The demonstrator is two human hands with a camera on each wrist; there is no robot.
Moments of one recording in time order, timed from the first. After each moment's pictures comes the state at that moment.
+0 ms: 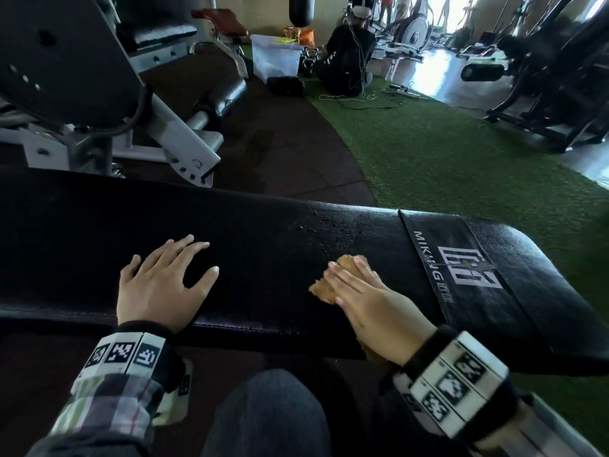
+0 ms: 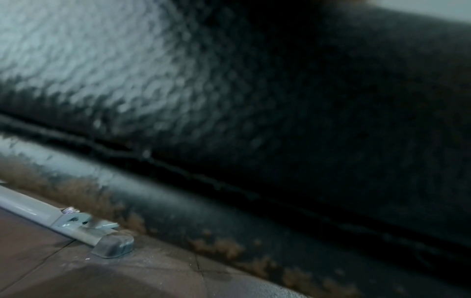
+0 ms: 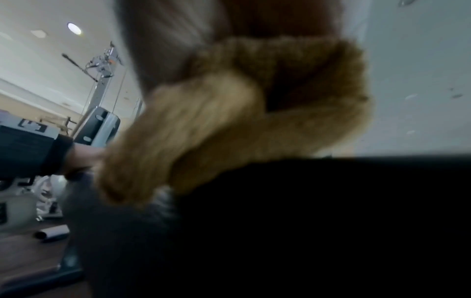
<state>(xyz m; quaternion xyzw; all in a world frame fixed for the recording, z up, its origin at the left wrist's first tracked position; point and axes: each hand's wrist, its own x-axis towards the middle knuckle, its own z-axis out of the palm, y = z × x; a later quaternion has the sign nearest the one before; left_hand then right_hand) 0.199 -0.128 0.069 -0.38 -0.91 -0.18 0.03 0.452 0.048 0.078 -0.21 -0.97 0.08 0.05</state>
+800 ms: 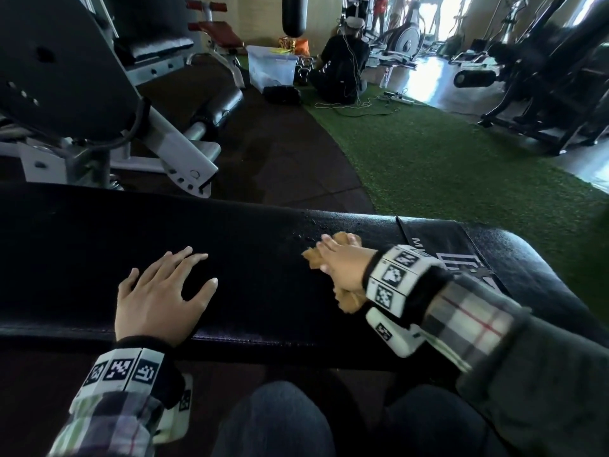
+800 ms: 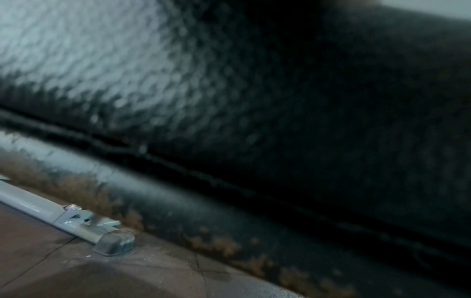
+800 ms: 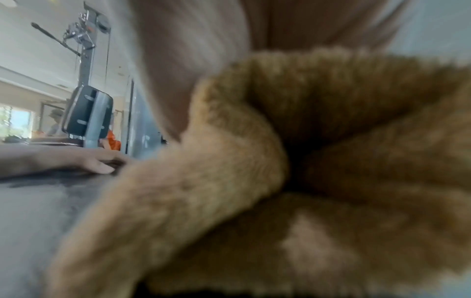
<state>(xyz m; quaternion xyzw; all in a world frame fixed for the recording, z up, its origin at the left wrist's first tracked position) 0.199 -0.127 0.071 -0.38 -0.91 -0.18 0.02 0.364 0.093 0.116 -0.27 -0.94 0.01 -0.21</state>
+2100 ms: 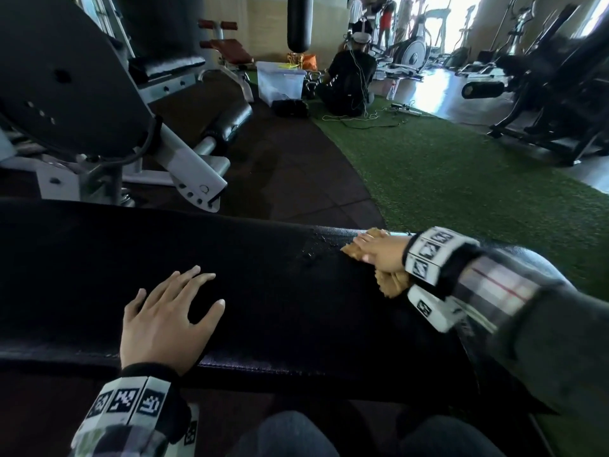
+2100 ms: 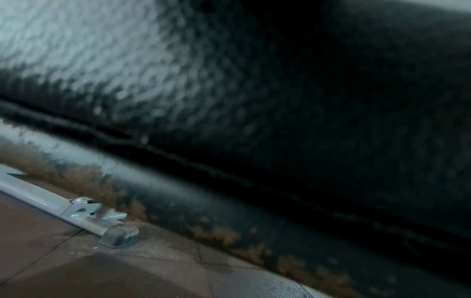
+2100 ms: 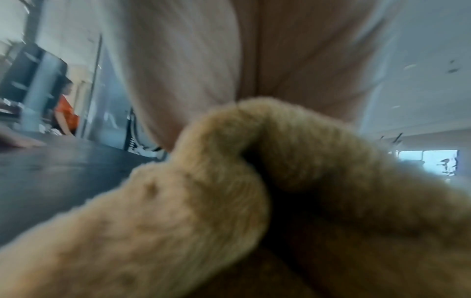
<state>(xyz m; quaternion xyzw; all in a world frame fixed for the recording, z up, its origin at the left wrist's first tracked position) 0.197 -0.127 0.071 -0.37 -0.91 -0.18 0.02 0.370 0.170 0.135 -0.30 -0.92 0.00 -0.26</state>
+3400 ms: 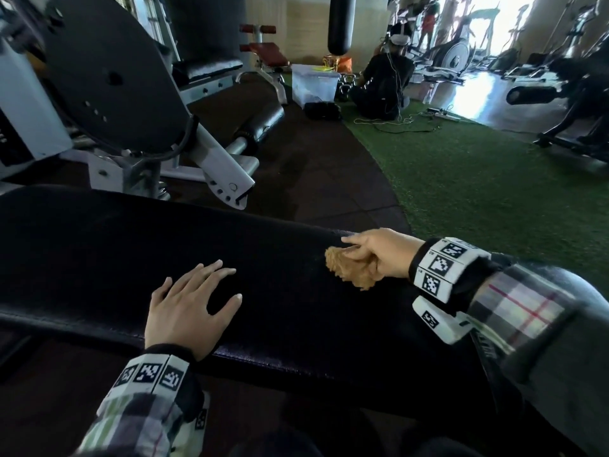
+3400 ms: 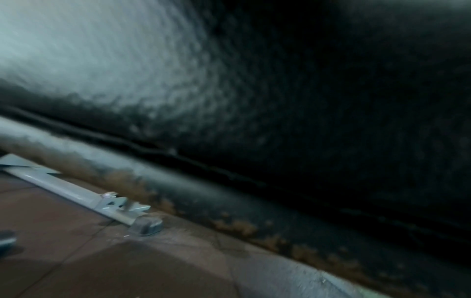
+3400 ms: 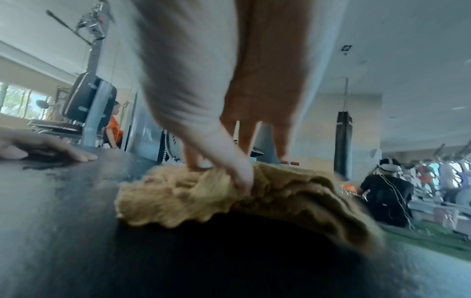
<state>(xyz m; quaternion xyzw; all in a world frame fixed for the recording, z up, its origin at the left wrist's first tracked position) 0.195 -0.126 0.069 -0.37 -0.91 -0.16 0.02 0.355 0.157 0.149 -0.17 -0.97 0.08 -0.12</state>
